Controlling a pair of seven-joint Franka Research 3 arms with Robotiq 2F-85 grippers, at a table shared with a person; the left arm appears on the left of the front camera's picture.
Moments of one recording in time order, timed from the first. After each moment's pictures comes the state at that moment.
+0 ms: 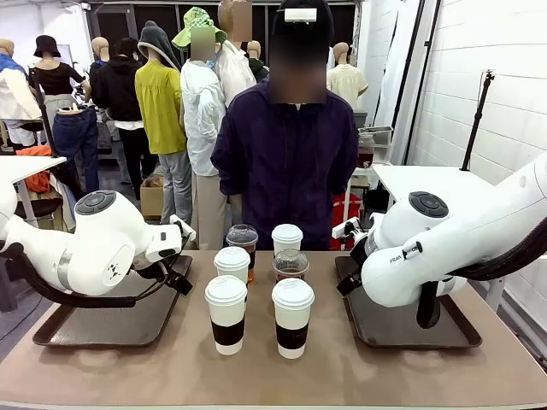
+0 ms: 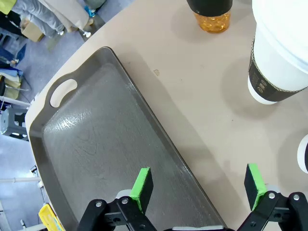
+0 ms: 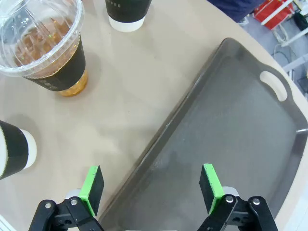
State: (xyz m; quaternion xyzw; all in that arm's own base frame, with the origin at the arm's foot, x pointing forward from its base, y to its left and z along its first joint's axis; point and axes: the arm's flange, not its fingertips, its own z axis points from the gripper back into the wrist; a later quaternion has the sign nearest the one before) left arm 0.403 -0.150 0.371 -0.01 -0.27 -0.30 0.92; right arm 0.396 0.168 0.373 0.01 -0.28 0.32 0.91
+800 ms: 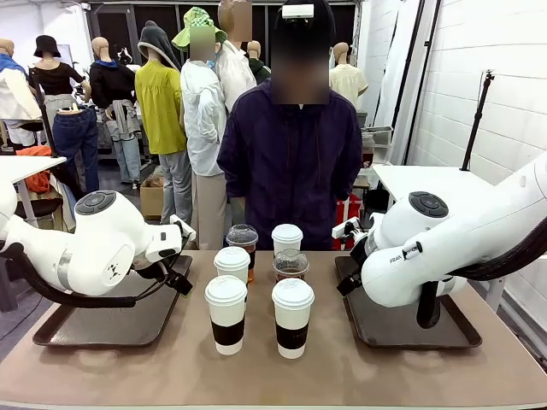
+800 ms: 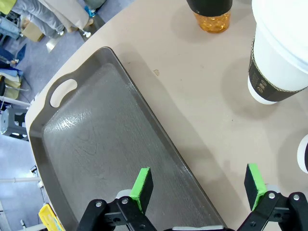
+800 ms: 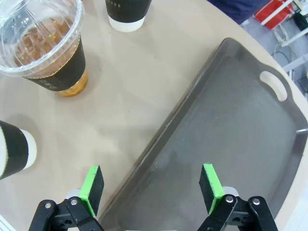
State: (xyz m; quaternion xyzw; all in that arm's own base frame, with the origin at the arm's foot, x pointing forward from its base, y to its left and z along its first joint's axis) left arm 0.403 -0.150 0.371 -0.01 -0.27 -0.30 0.92; right arm 0.396 0.168 0.373 0.01 -0.28 0.32 0.91
